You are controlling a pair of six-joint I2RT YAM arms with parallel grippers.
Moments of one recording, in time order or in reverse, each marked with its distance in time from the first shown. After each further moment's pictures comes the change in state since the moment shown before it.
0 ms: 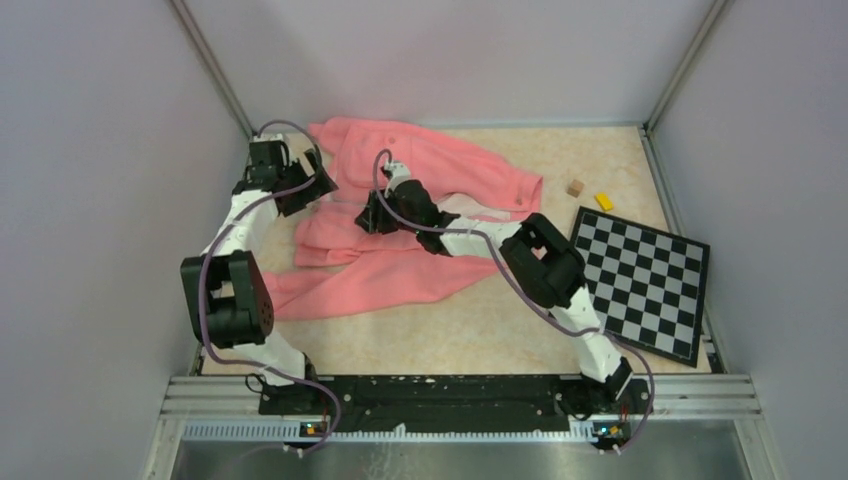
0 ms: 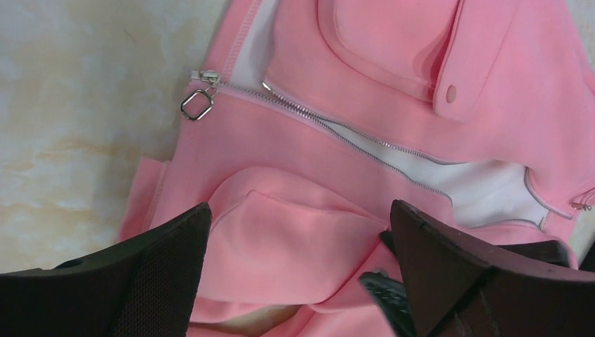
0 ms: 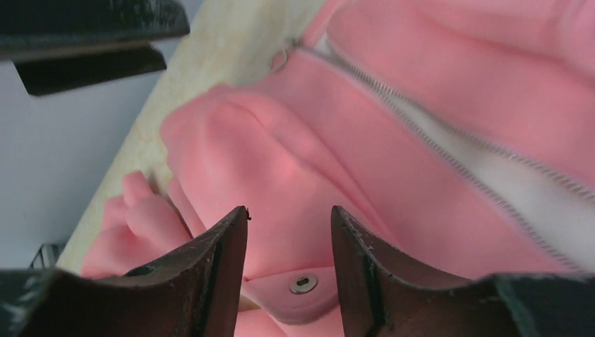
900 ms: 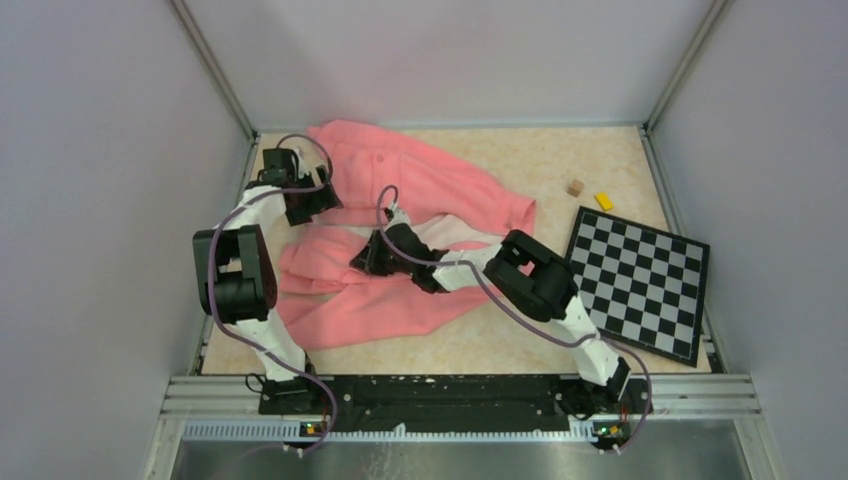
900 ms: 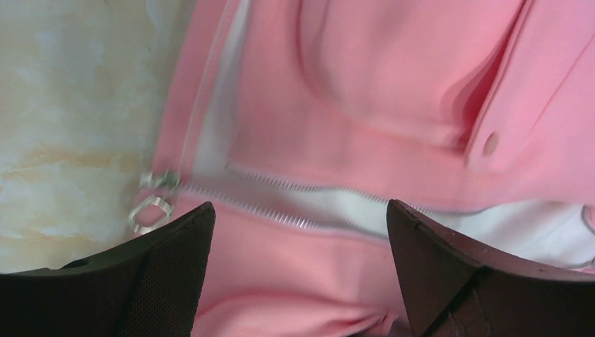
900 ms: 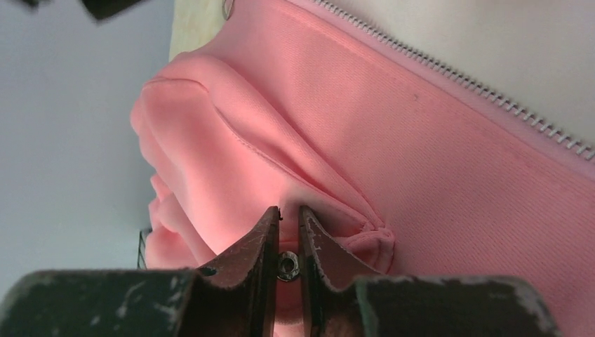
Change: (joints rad) left arm 0.002 0.200 0.024 -0.006 0.035 0.116; right arm 0.135 0.054 -0.148 0.058 0.060 0.450
